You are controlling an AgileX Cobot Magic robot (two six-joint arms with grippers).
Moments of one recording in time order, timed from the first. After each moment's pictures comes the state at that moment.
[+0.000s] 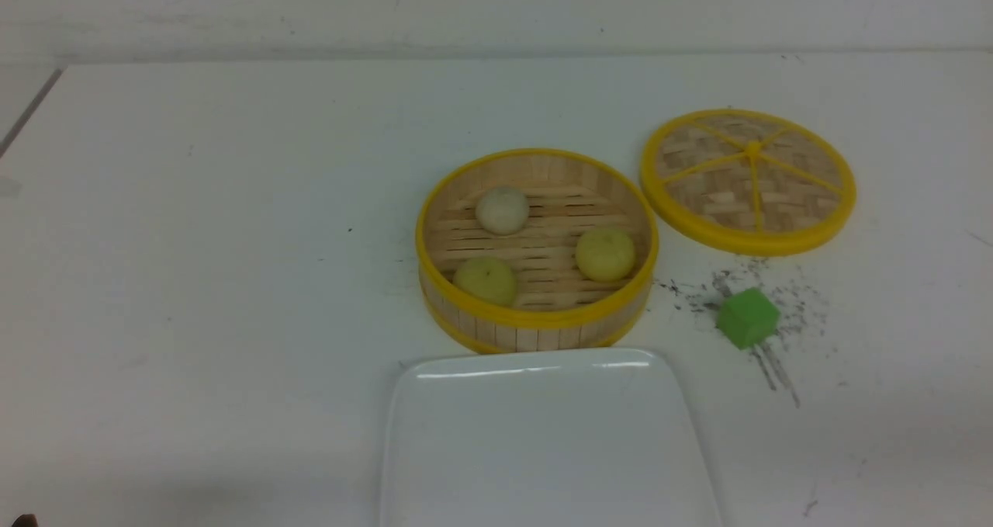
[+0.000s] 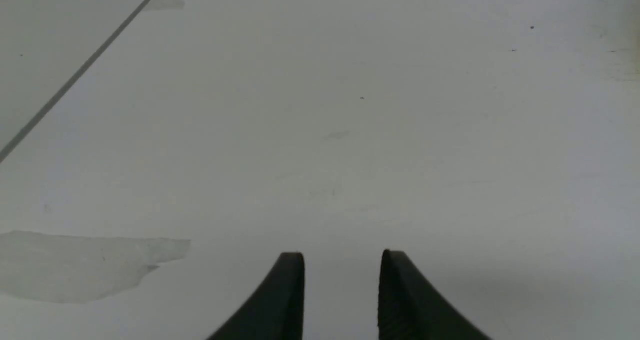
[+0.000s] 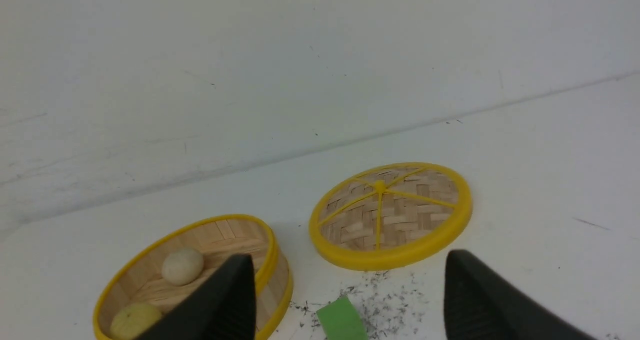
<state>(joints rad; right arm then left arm) -0.09 -0.01 -0.38 0.41 0.54 -0.01 0.00 -0.01 0.03 0.28 0.39 -0.20</state>
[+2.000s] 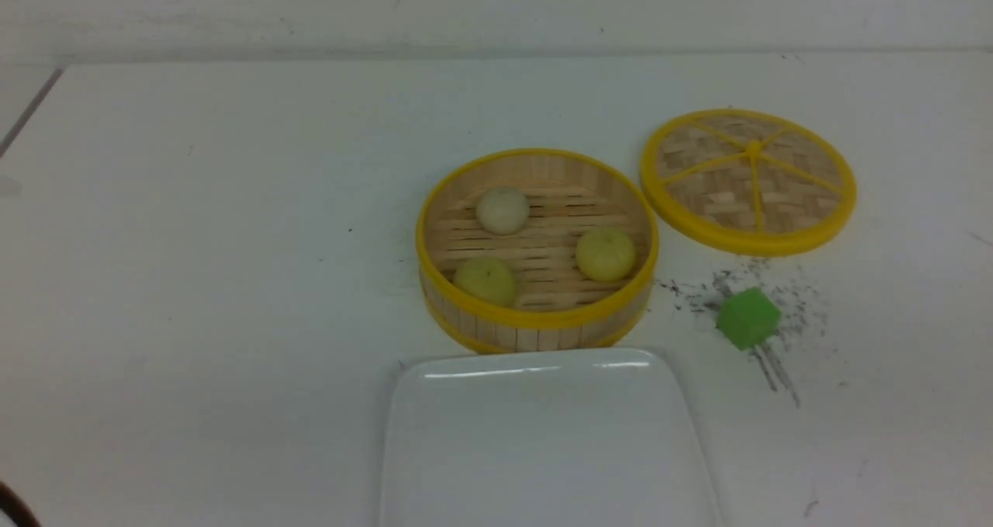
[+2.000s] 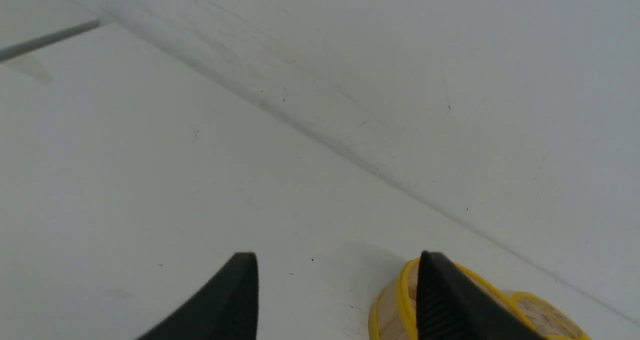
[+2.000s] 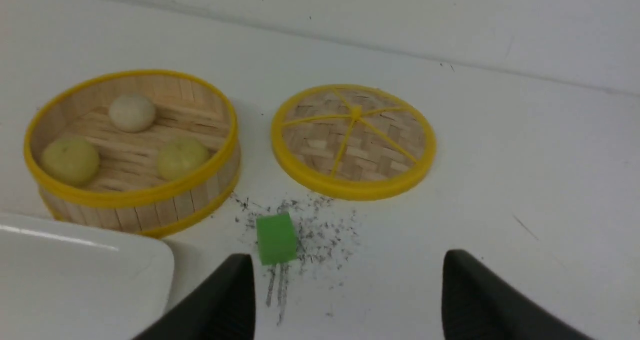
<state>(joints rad) -0.06 0.36 -0.70 0.35 0.77 -0.35 0.00 0.09 -0.32 -0.06 0.34 -0.45</state>
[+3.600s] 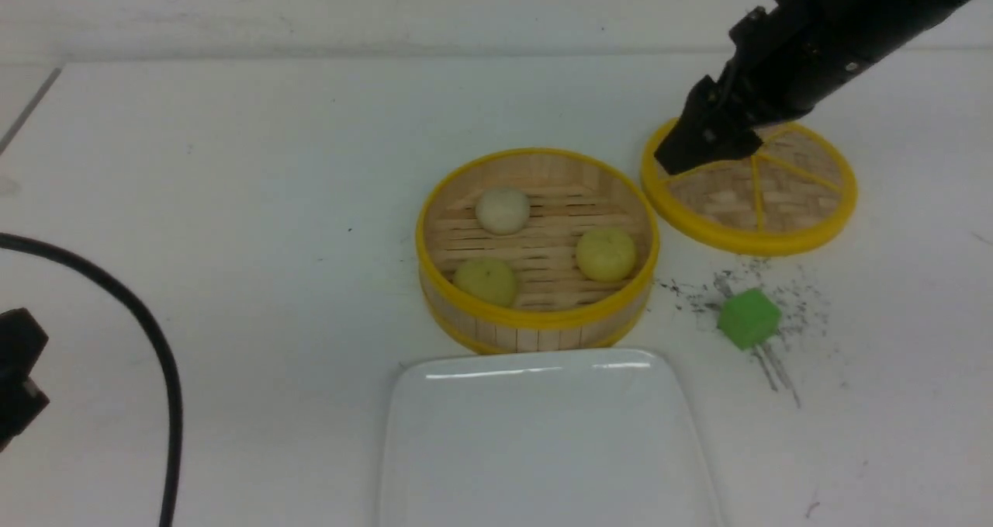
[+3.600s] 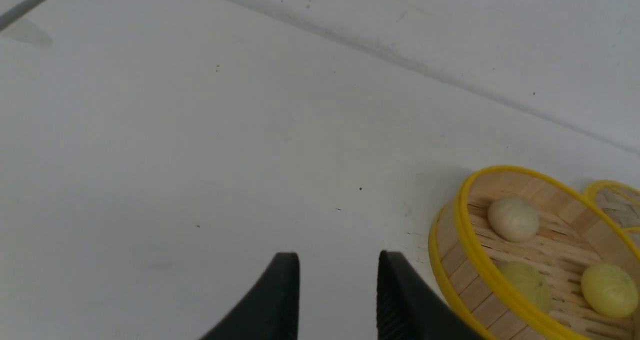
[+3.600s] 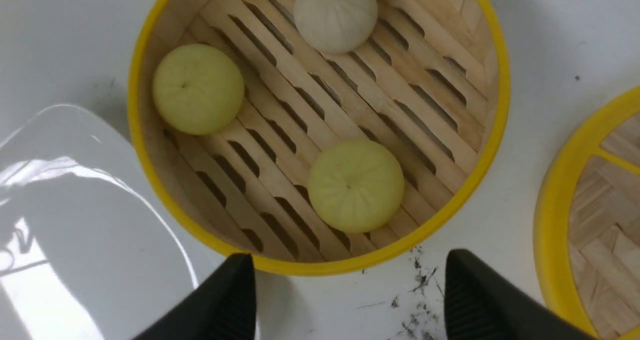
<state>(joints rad) 0.26 1.84 -1.71 0.47 1.04 -0.67 0.00 0.42 -0.41 -0.17 0.33 -0.17</state>
